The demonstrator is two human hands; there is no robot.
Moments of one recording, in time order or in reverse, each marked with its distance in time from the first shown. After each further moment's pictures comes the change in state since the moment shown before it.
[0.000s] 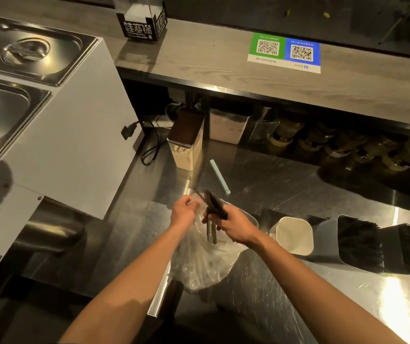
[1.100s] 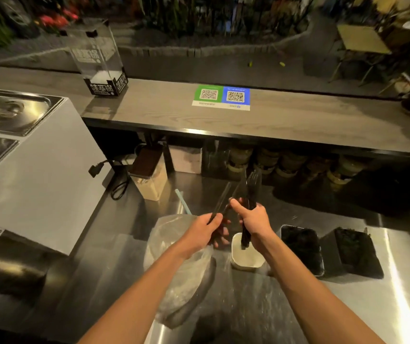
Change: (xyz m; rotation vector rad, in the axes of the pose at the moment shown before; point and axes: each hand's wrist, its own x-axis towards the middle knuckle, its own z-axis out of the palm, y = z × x) left_hand -0.117 0.107 0.089 -0.113 -0.571 0.251; right_hand -0.089 -0.016 -0.129 0.539 0.625 0.100
